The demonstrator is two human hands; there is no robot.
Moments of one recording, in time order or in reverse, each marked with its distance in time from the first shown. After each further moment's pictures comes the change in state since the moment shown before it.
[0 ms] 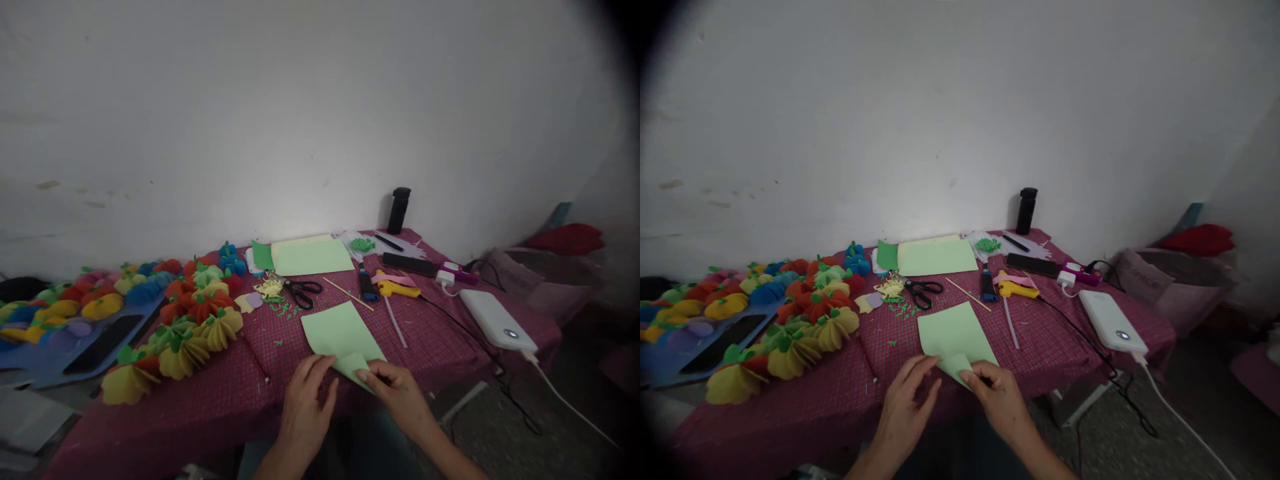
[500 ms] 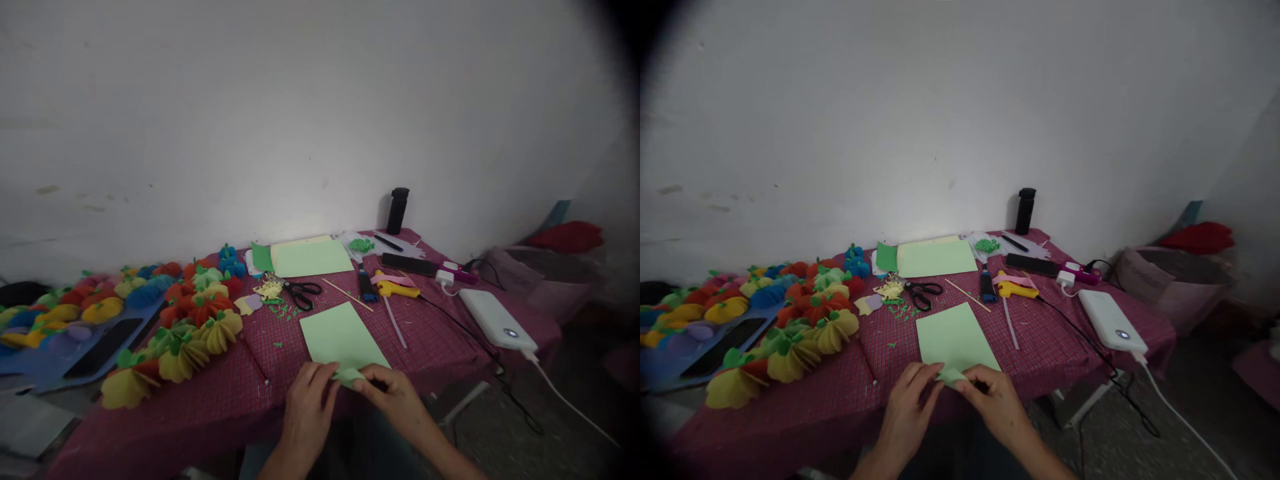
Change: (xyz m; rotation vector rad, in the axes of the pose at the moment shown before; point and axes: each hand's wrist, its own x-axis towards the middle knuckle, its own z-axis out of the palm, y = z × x) left_hand -0.001 -0.004 0.007 0.009 -0.010 0.047; right_hand -0.003 -0.002 0.000 0.005 -0.096 -0.019
